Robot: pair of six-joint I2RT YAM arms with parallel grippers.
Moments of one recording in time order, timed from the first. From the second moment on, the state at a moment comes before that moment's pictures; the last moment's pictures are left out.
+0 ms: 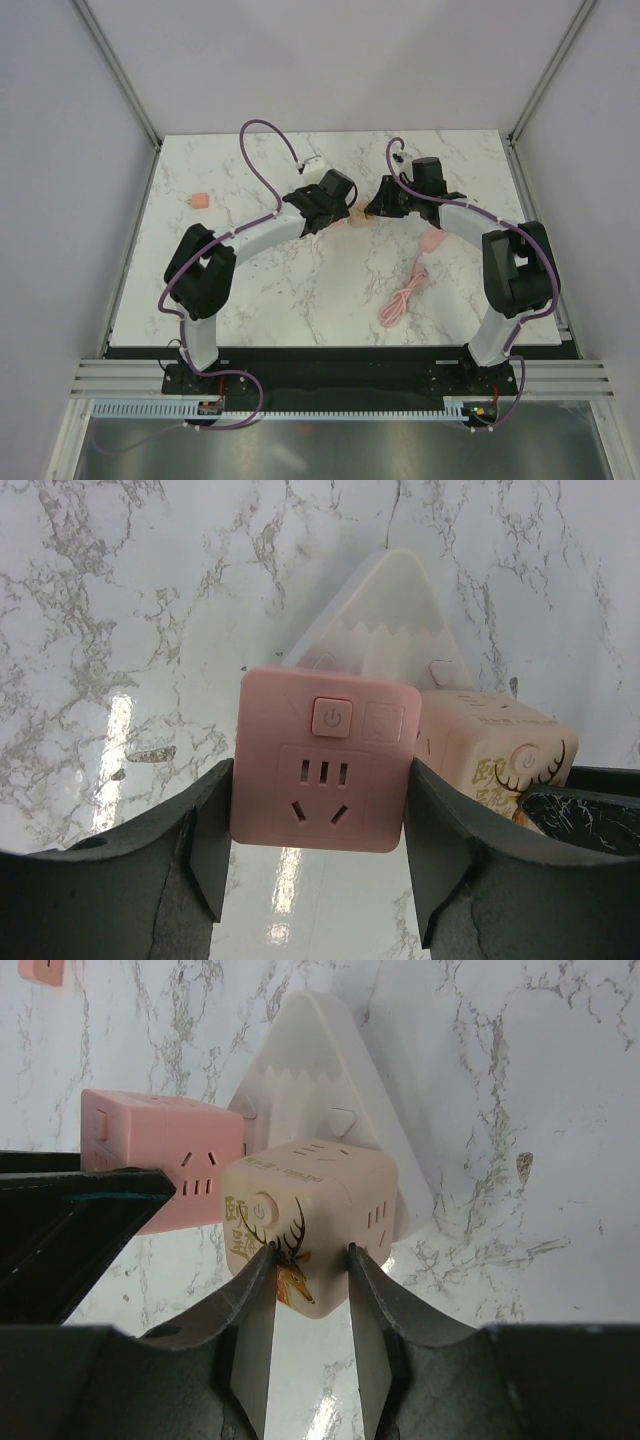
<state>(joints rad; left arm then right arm) -0.74 1.91 1.47 -0.41 -0.52 -0.86 0.26 1.78 1.13 -0.03 -0.48 0.36</state>
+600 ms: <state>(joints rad) -0.74 1.90 1.46 -0.40 -0.53 -0.86 0.26 1.78 1.13 -0.03 -0.49 0.36</state>
